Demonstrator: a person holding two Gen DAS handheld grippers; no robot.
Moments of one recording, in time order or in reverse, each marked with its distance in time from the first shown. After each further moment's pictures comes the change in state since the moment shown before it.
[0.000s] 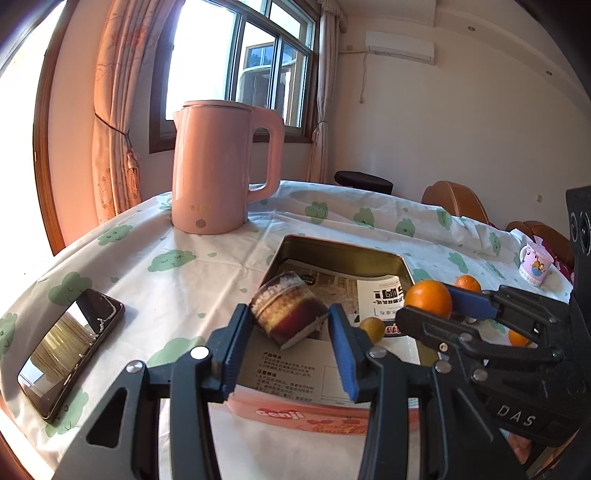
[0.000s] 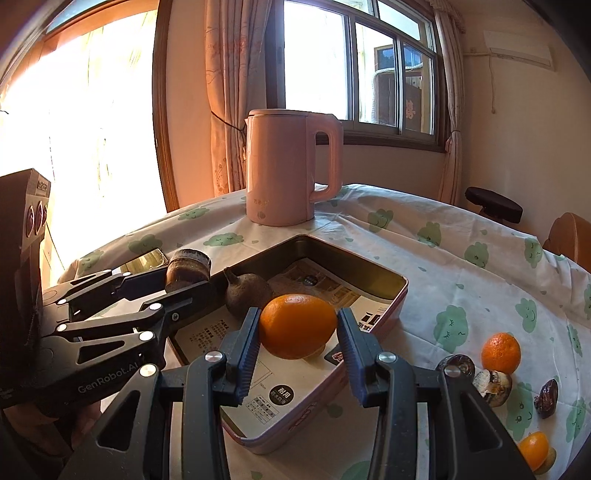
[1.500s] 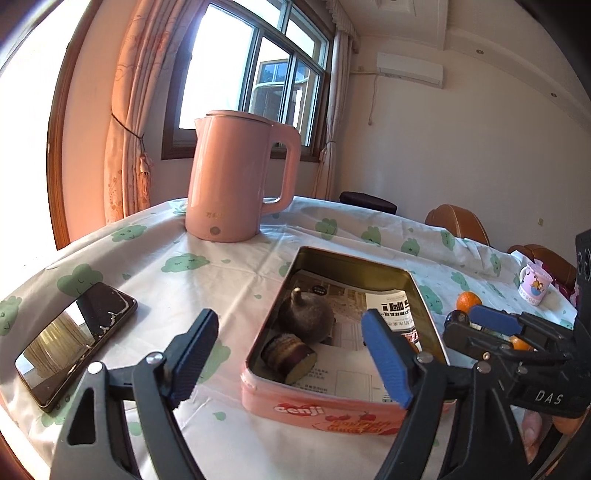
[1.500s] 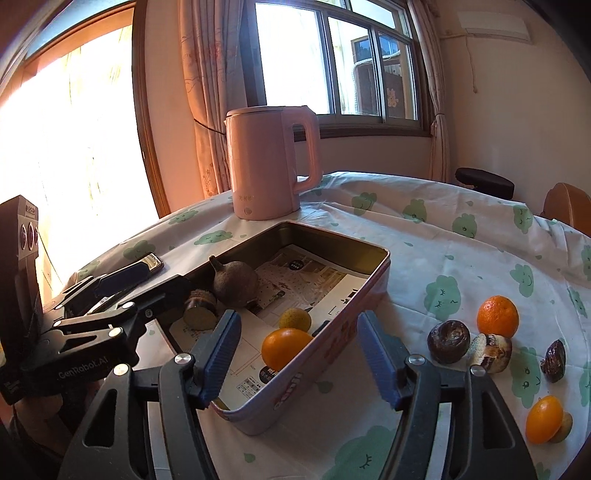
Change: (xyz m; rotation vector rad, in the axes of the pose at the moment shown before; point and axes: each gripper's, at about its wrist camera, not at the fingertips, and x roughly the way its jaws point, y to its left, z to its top) left arm -0.012 0.022 -0.009 -0.072 -0.091 0.002; right arm -0.018 -0.025 -0.020 0.116 -0.020 -0.038
